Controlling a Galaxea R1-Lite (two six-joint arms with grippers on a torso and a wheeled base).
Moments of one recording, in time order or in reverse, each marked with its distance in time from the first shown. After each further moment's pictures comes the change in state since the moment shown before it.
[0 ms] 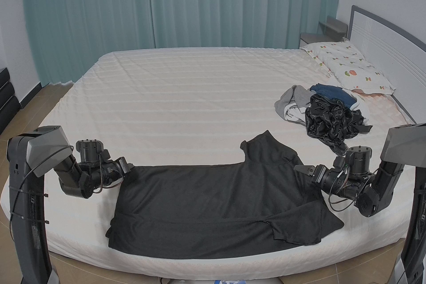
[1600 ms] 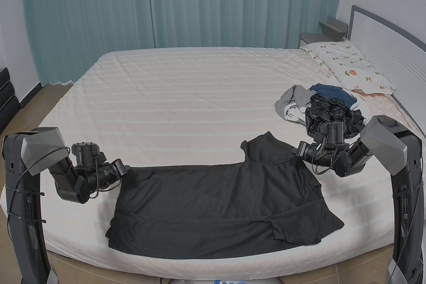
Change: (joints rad) left arm 0.004 -0.043 0.095 -0.070 0.012 -0.045; right arm -0.039 0.264 -0.723 0.495 -0.037 -0.173
